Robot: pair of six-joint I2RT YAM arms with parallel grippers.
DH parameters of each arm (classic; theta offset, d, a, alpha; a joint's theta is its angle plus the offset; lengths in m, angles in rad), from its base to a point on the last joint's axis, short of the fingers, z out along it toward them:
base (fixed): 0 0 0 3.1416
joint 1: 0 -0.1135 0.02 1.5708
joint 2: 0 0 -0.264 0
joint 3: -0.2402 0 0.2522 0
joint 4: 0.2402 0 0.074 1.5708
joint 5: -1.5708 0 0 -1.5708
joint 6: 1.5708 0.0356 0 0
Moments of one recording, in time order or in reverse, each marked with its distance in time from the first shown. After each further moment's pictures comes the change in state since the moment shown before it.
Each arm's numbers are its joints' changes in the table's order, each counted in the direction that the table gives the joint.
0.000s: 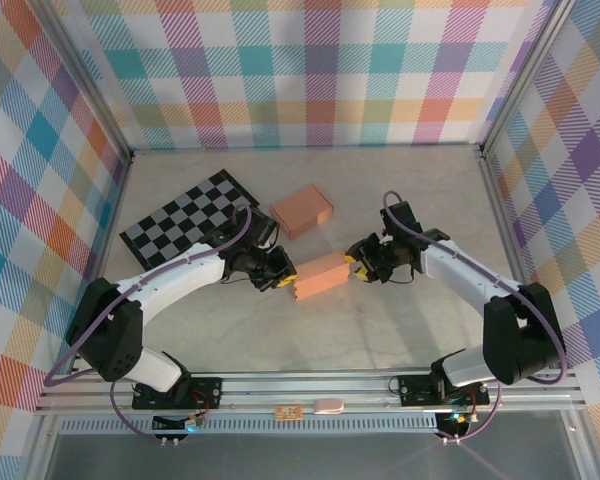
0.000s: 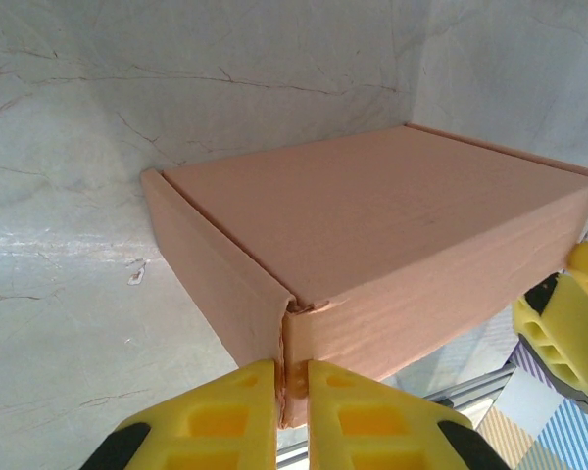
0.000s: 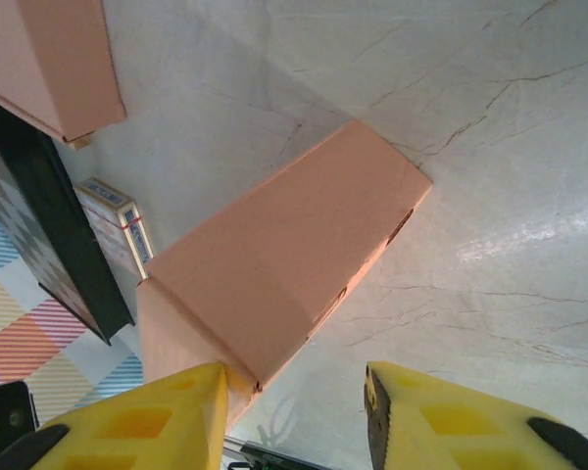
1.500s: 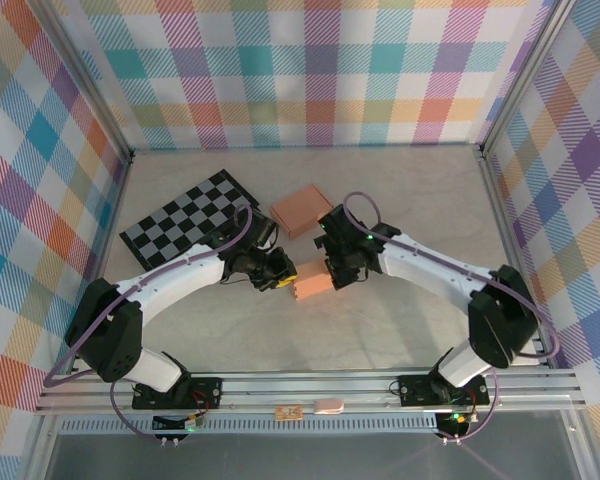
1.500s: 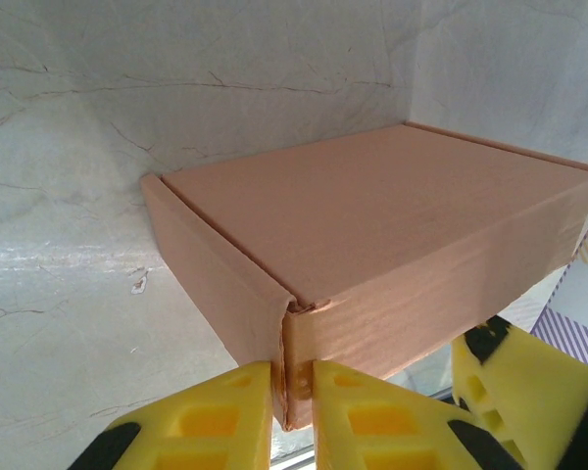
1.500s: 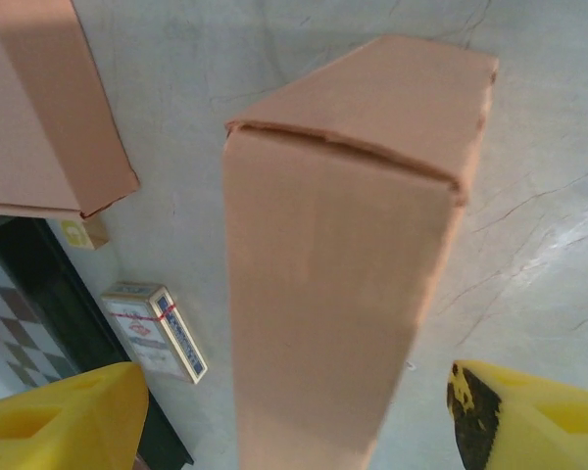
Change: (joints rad) left arm 0.000 -0.005 0.013 -0.015 0.000 0.050; right arm -0.375 0.162 -0.282 0.151 -0.479 0.634
